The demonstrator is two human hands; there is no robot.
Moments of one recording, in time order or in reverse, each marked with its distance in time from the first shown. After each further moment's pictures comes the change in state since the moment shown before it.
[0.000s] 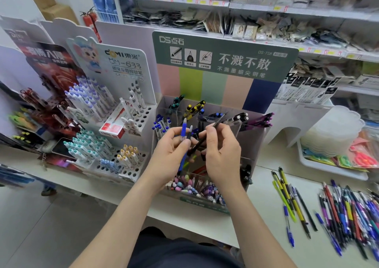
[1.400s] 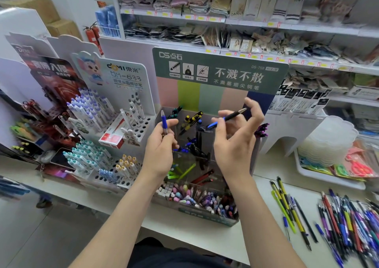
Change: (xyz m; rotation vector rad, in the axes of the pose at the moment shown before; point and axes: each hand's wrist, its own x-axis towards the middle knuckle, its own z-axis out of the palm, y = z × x) left_hand 0.027 0.011 -0.005 -0.025 0.272 0.128; right_hand 0.041 -0.019 -0.014 -0.008 0.170 -0.339
